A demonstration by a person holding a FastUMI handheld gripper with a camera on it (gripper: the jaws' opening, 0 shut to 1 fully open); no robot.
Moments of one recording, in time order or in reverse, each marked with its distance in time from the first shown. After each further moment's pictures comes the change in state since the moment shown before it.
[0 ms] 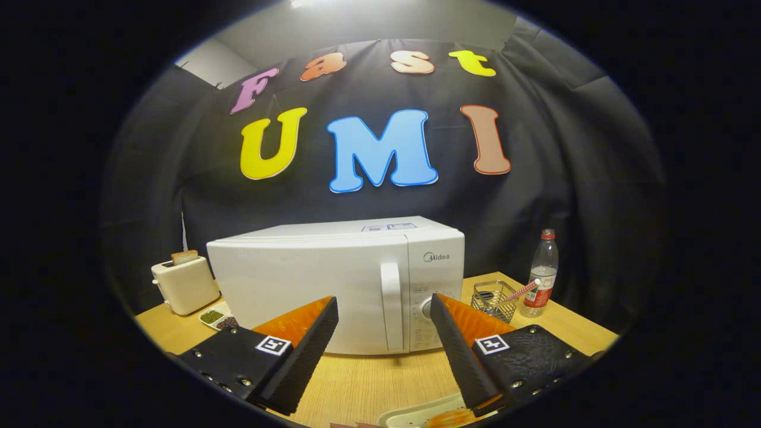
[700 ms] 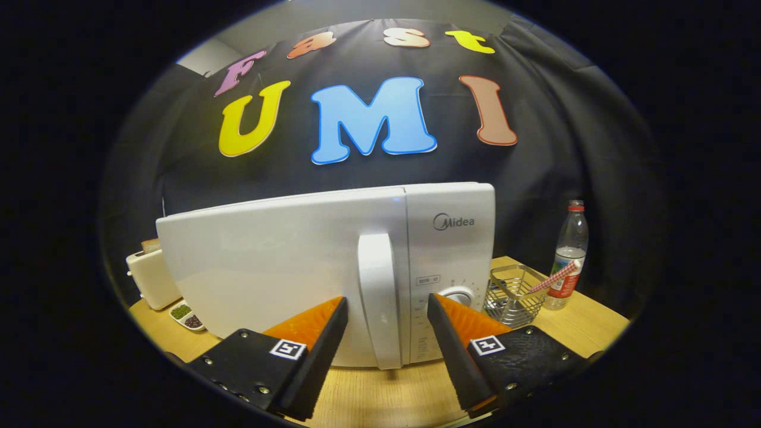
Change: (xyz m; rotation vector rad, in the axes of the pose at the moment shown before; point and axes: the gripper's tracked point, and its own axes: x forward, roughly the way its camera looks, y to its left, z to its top) arm 0.078 -0.004 -0.043 -0.003 0.055 -0.001
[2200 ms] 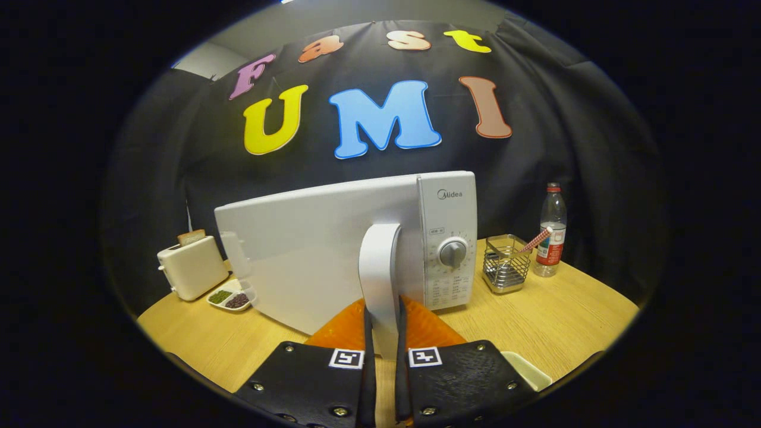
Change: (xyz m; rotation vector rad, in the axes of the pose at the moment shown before) arm -0.122 0.038 -0.029 0.025 0.056 0.055
